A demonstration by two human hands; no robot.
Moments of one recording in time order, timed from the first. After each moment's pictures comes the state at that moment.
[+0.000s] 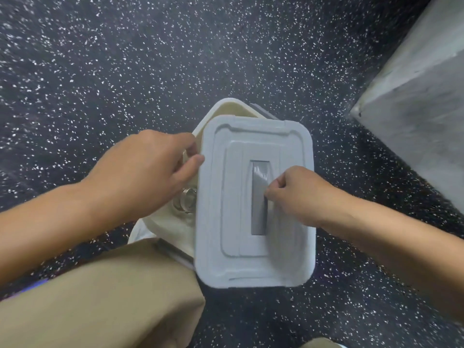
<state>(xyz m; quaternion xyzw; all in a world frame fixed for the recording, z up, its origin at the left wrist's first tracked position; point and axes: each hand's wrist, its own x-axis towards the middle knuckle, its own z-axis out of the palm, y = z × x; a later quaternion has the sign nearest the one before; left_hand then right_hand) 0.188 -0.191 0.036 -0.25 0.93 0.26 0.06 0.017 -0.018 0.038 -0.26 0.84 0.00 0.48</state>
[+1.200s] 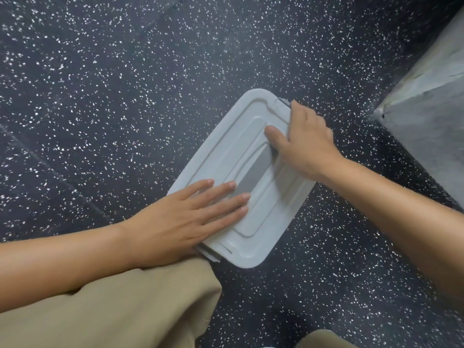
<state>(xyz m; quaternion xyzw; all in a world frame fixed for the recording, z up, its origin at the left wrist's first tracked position) 0.256 -0.159 -0.031 0.12 0.98 0.10 0.13 -0.014 -0.070 -0.027 -0.38 0.90 0.01 0.23</state>
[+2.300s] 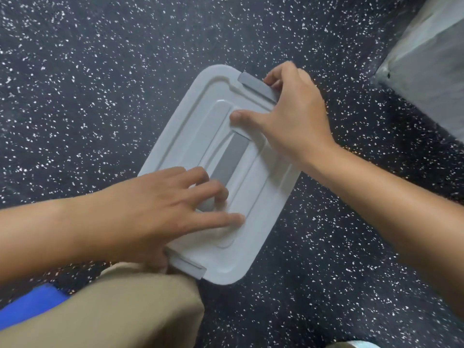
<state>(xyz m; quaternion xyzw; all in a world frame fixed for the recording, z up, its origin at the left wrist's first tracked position) 0.183 -0.175 -0.013 0.21 0.95 0.10 0.23 -0.029 -0.063 -0.037 -0.31 0.89 -0.25 0.20</state>
